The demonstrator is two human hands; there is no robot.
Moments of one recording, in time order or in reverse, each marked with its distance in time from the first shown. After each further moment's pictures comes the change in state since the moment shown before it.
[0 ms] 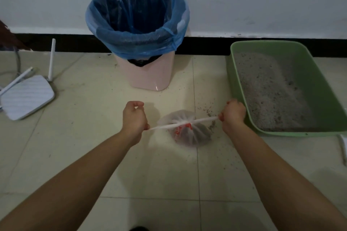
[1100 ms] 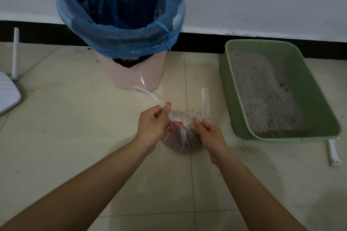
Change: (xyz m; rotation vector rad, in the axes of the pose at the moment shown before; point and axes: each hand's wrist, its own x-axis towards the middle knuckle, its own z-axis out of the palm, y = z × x) left_hand -0.012 -0.002 0.054 -0.084 -0.334 0.142; right_hand -0.016 0.064 -0.008 -0.385 -0.411 -0.133
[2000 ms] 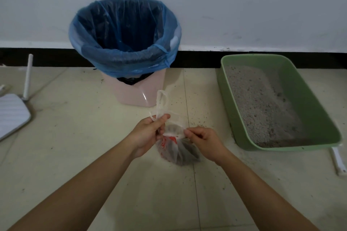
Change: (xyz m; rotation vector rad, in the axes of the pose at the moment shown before) left_hand 0.030 0.004 -0.035 -0.142 -0.395 -0.215; right_hand 0.019 -0.011 -0.004 -0.322 -0.244 -0.465
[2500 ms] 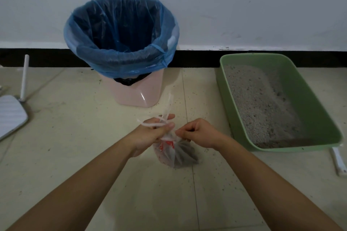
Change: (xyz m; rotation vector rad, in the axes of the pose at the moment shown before) left_hand 0.001 0.006 0.001 0.346 -0.150 -0.008; right_hand 0.027 -0.030 -0.015 -0.151 -0.277 0.118
